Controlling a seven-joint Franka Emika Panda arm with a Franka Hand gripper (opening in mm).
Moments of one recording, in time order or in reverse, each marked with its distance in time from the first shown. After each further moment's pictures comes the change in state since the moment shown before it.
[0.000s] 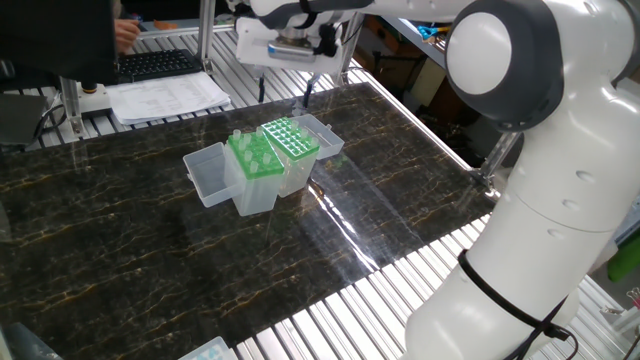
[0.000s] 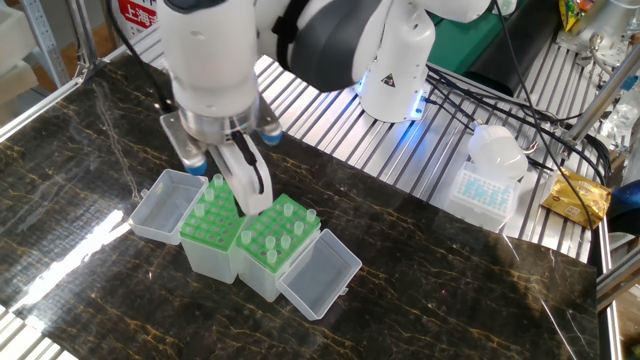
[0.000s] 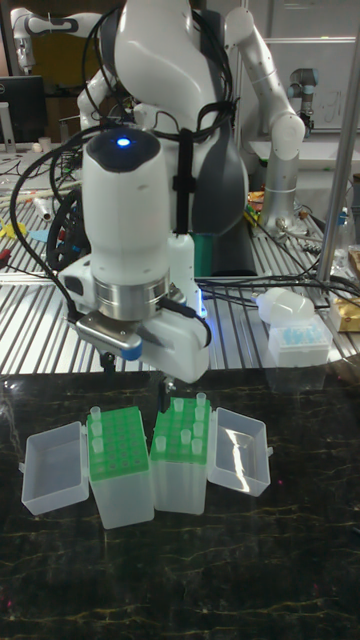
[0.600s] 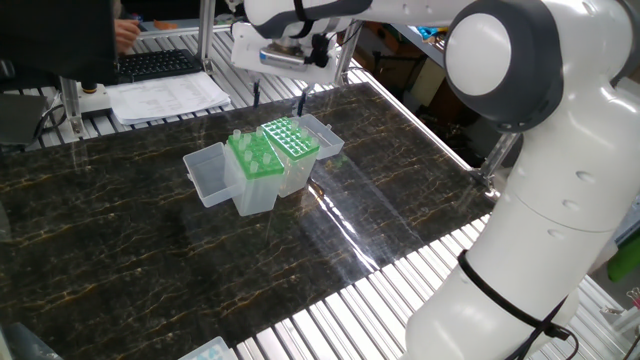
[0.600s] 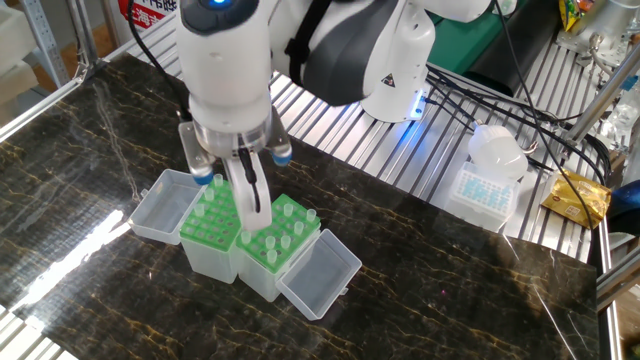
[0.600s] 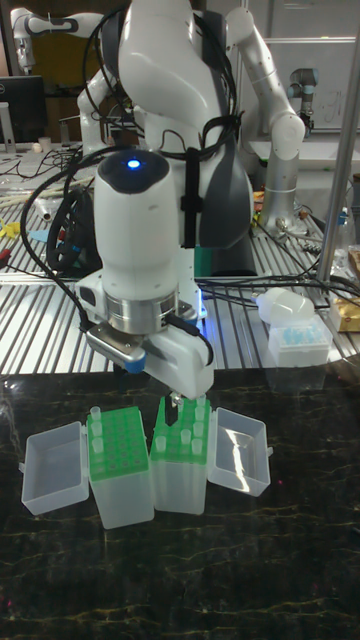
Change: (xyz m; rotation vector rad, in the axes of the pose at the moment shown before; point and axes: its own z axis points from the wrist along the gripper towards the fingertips) arm 0.007 0.012 0.019 -0.021 0.000 0.147
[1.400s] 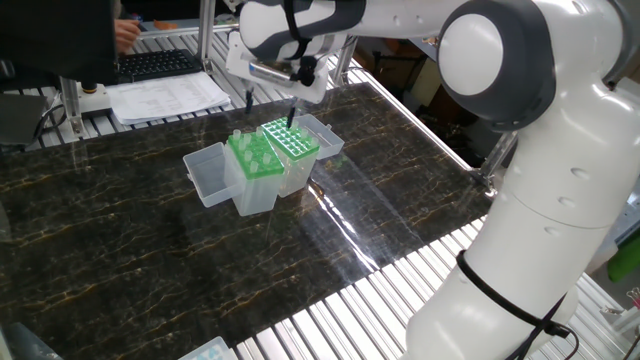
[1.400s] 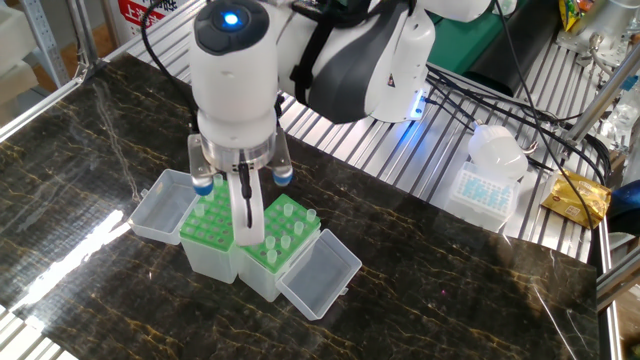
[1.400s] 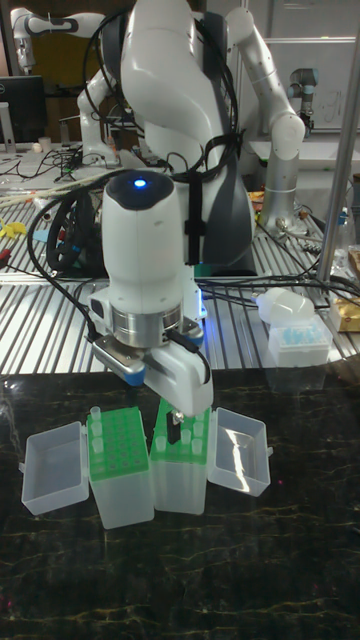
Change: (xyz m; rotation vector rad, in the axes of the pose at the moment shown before) arm -0.001 0.012 0.023 -0.050 -0.038 0.131
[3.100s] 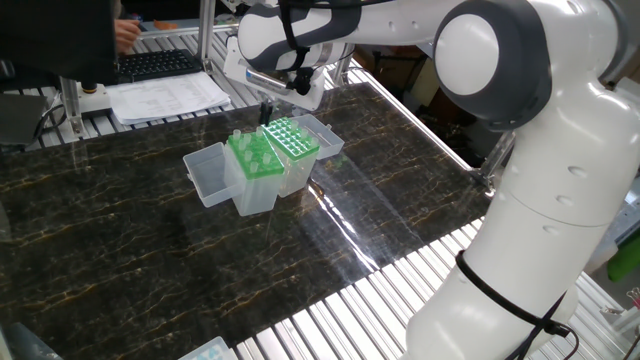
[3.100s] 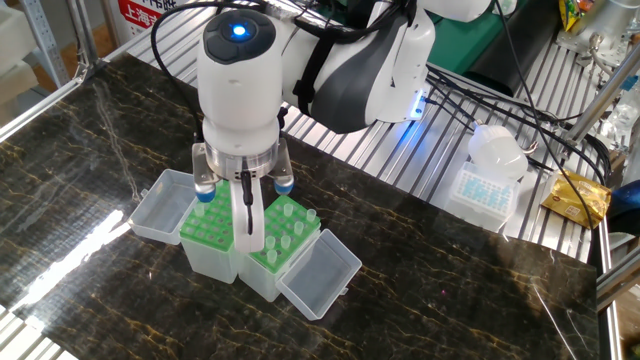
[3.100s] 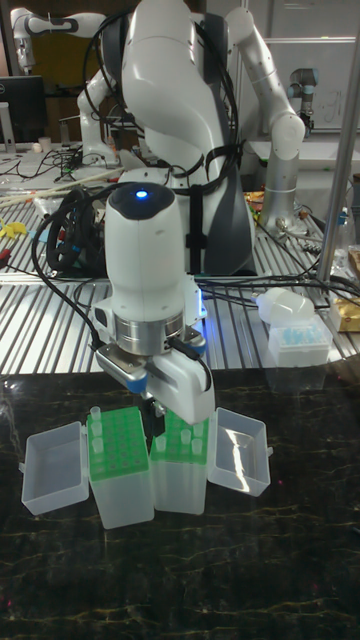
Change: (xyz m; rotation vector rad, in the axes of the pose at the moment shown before) arm 0.001 0.004 0.010 -0.029 -0.016 0.016
